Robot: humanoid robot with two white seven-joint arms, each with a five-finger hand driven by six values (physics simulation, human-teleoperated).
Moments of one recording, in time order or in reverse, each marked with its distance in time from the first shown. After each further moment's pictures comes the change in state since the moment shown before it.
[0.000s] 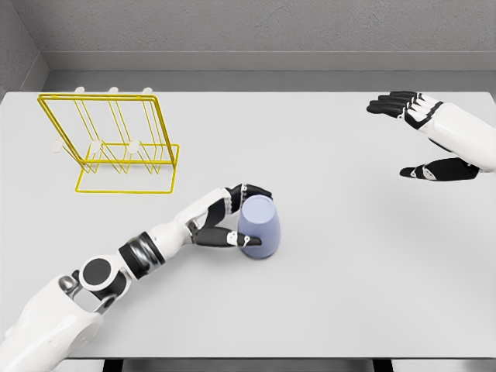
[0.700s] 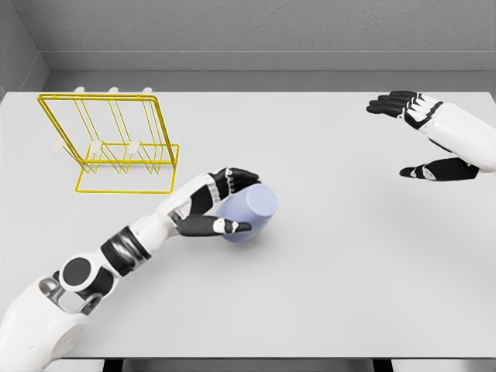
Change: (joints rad) left arm 0.049 0.023 0.096 -0.098 0.057 -0.003 0.000; right arm 0.000 0.000 0.000 -0.002 0.000 0.000 0.000
